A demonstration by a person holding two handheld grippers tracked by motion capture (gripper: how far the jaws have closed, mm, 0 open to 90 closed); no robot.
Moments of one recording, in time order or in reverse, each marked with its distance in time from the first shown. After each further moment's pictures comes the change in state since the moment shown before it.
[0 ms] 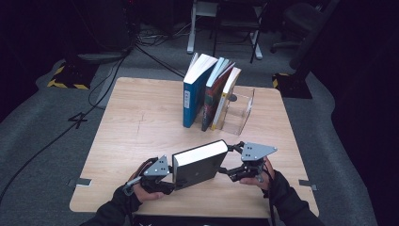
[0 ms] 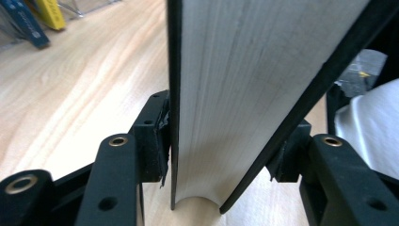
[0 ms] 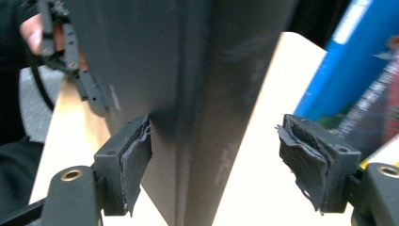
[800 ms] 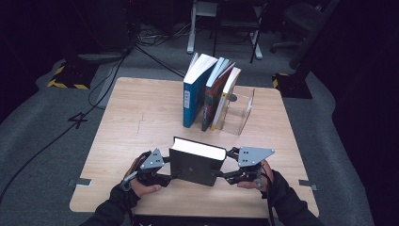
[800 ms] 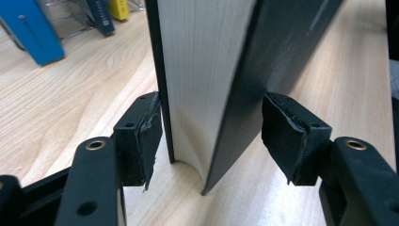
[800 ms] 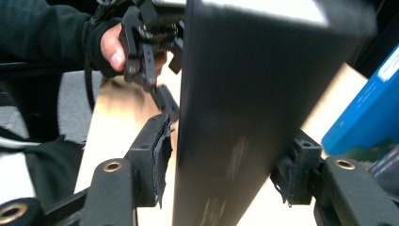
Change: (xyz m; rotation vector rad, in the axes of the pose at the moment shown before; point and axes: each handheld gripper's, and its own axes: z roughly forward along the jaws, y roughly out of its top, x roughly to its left) left arm 0.022 -0.007 -0.003 -0.024 0.158 -0.080; right arm 0.019 0.026 0.002 -0.012 0.083 -0.076
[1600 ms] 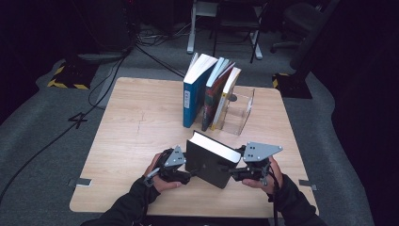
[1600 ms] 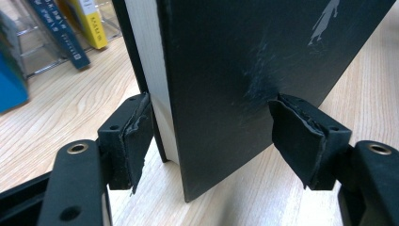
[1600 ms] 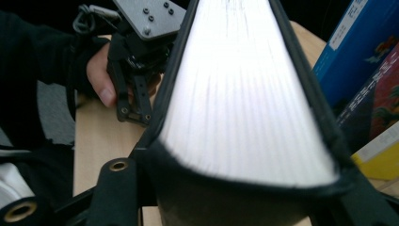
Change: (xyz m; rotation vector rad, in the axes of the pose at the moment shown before) left arm -0.015 0.028 0.051 0.000 0.004 0.063; right arm -0.001 0.013 -0.025 0.095 -0.102 0.129
